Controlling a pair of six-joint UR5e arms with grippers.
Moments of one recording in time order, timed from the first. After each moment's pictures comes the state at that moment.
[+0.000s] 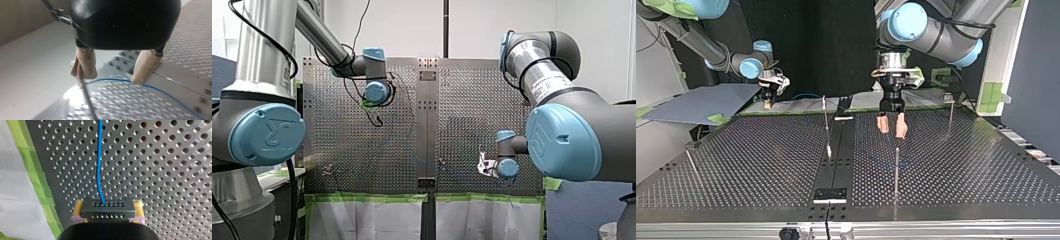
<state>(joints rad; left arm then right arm) -0.41 -1.66 -1.98 -2.39 -1.93 -2.26 1.84 -0.61 1.56 -0.70 1.60 1.66</state>
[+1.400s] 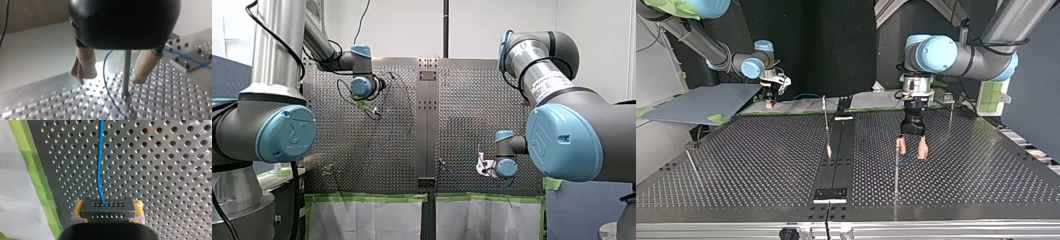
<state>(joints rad) -0.20 -1.68 -1.90 -2.49 -1.70 -2.63 1.85 -0.61 1.56 -0.69 1.60 1.65</state>
